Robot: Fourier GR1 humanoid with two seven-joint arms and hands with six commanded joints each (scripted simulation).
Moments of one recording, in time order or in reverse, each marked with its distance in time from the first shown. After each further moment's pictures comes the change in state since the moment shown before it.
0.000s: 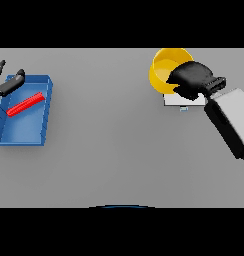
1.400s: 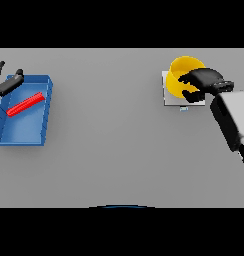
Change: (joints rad) left arm 0.000 0.008 0.000 -0.016 0.008 -0.015 0.041; right arm -0.066 0.073 -0.072 0.449 -0.029 -0.124 -0.042
